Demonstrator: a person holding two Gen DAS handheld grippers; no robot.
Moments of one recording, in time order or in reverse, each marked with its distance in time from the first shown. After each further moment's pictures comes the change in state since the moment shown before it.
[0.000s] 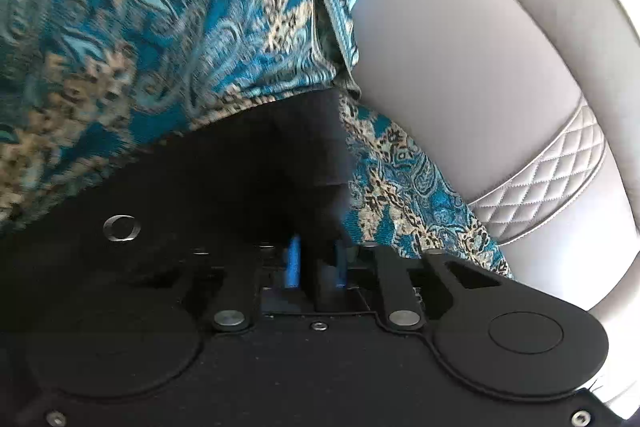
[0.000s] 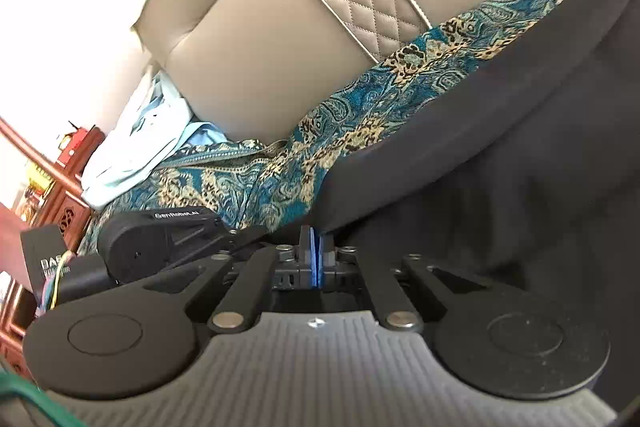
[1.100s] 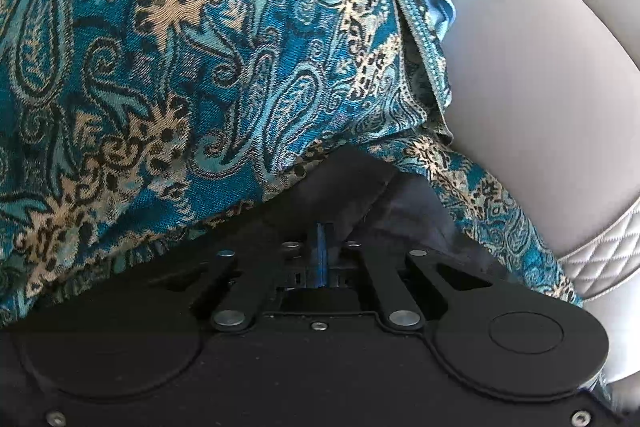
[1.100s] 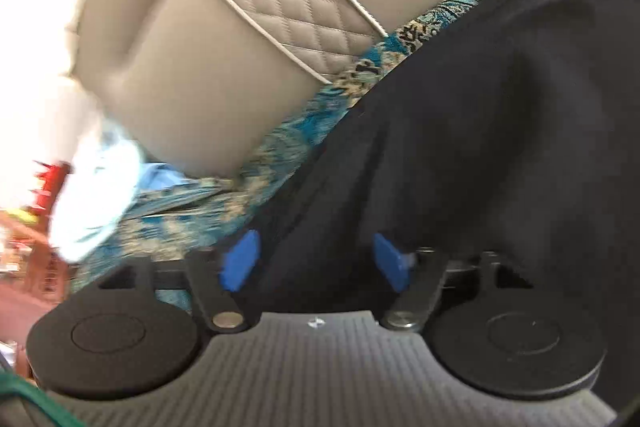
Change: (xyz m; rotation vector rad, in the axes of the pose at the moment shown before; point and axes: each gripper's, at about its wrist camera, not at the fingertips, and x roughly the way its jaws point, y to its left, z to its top) left arm 0.036 0.017 0.030 -0.026 -0.070 0.238; right arm 0.057 -0.028 0.081 0.153 0.116 -0.127
